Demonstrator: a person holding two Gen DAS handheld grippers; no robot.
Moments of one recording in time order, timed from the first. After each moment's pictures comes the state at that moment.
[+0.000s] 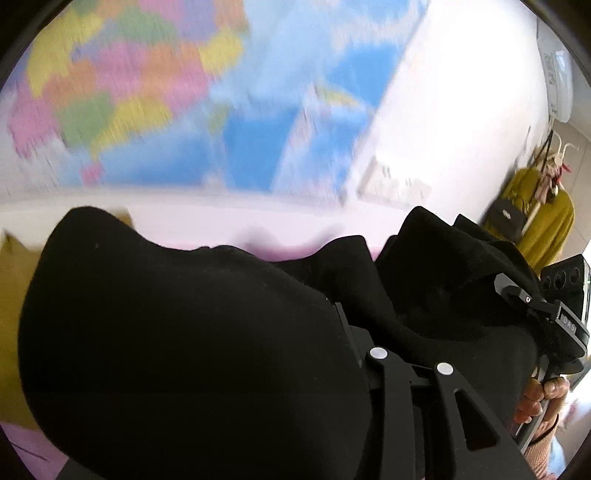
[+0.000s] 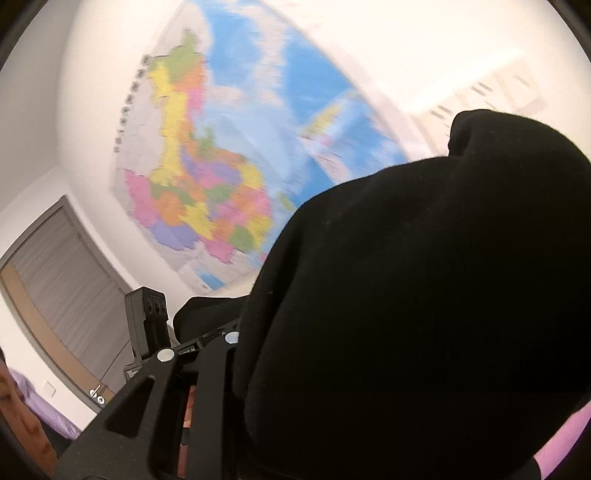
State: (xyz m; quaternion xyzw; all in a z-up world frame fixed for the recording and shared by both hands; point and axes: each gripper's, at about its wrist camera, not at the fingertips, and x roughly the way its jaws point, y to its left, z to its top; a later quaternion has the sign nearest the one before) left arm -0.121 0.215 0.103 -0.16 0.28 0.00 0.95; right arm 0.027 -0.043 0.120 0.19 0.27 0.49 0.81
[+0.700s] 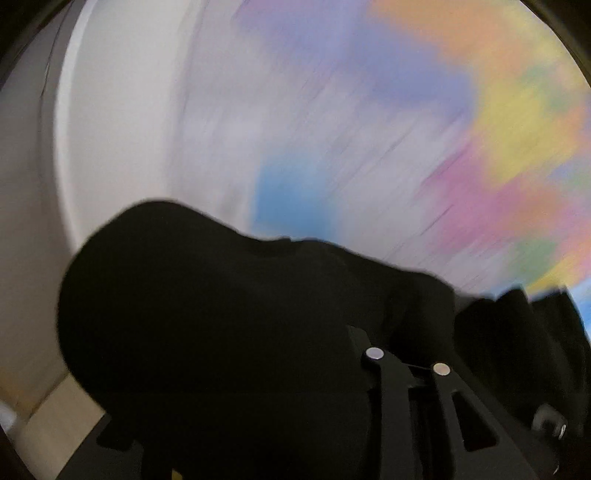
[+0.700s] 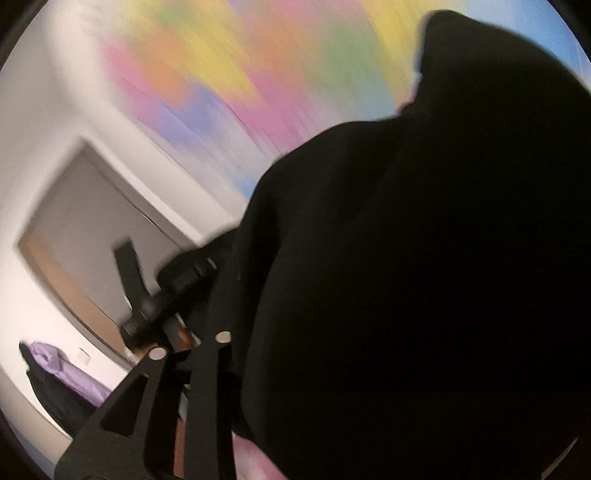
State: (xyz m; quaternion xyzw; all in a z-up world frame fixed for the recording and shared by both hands) left arm -0.228 0.568 0.052 -0.21 0.24 0.41 0.86; right arm 0.056 0.364 -0.029 0.13 0.44 0.60 0.66
